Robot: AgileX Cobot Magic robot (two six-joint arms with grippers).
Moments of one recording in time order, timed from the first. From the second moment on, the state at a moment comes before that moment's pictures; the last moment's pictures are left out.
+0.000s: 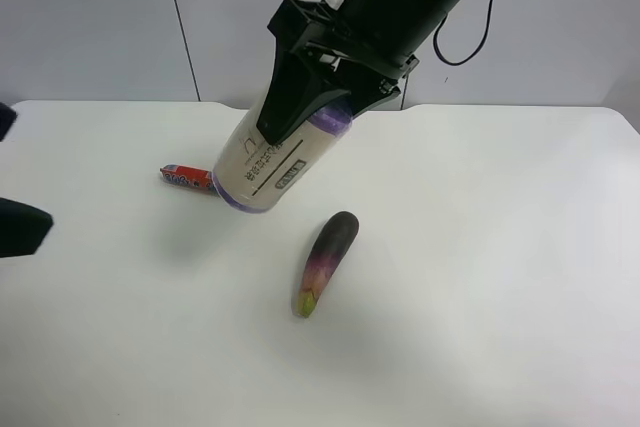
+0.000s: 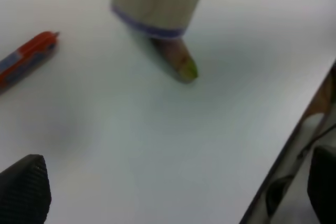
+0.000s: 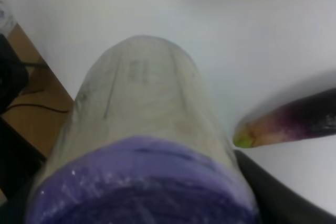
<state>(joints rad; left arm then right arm) -0.63 0.84 -0.93 -0.25 0.98 0.40 0.57 1.65 -1.46 0.62 1.14 -0.31</state>
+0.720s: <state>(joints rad) -0.74 1.12 -0.95 -0.25 0.77 0.53 0.57 1.65 -1.46 0.70 1.13 -0.34</state>
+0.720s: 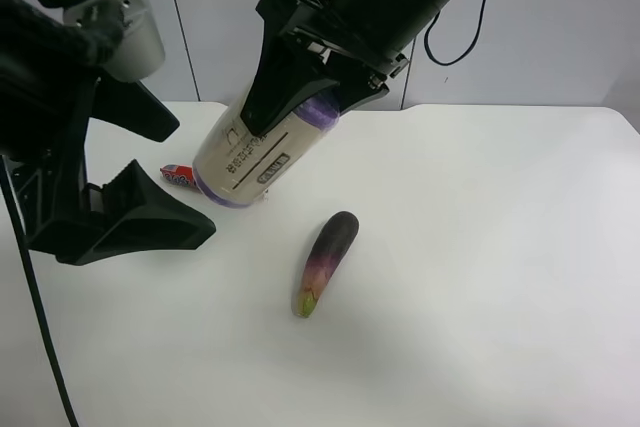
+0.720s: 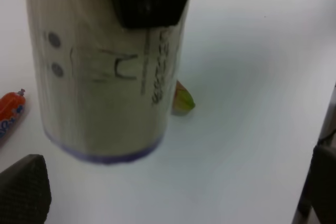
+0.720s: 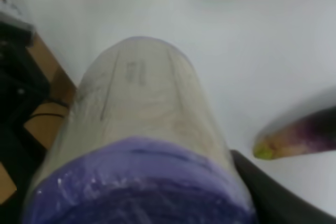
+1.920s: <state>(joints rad) -0.74 1.22 -0.95 -0.25 0.63 0.54 0.57 1.65 -1.46 0.83 1.15 -0.37</state>
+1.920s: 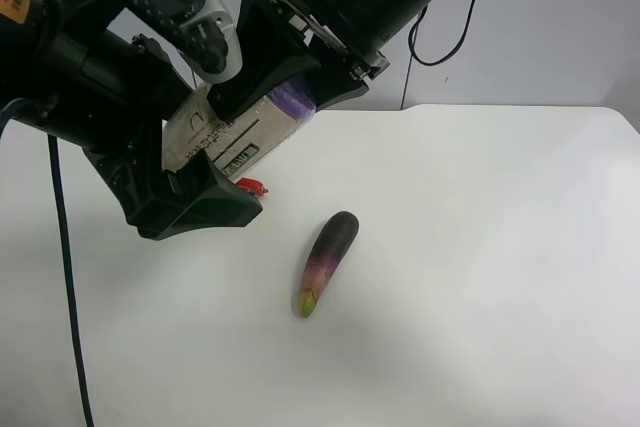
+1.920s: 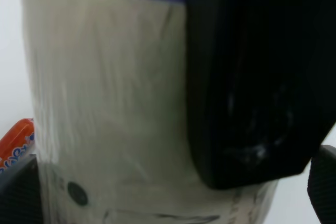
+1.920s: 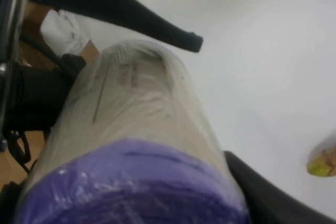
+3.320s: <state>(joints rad) -0.74 1.23 -0.96 -0.25 0.69 0.57 0.57 1.65 -1.46 0.84 1.21 -0.48</state>
